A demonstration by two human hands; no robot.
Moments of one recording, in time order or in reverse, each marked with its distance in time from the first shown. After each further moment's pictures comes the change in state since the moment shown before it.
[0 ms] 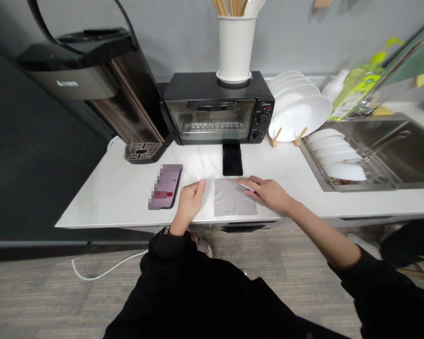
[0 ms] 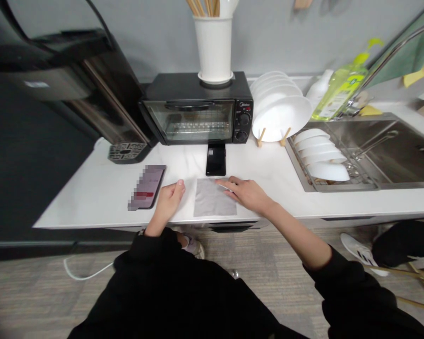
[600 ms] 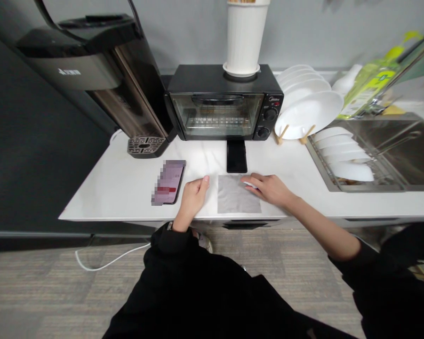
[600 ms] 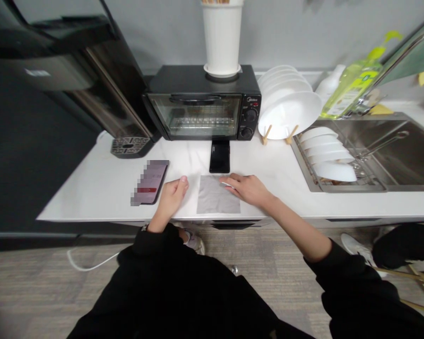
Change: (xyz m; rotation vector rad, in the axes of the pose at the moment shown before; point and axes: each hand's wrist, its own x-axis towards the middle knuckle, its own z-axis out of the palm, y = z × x) left_hand -0.001 0.003 -0.002 0.012 -0.021 -0.022; right_hand 0.011 0.012 0.017 -0.002 0.054 -0.071
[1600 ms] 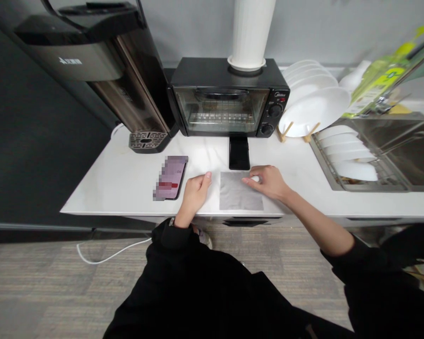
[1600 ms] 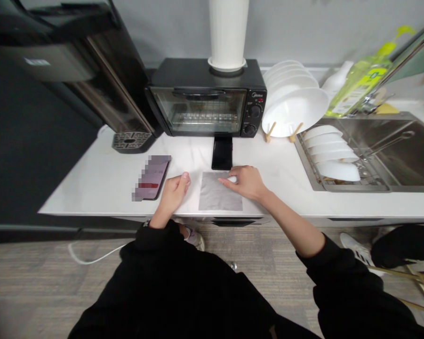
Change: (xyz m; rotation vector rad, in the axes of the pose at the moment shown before) left_hand -0.001 -0.003 0.001 -0.035 -0.006 0.017; right_hand 0.028 -0.016 -0.018 0.330 0.051 0.285
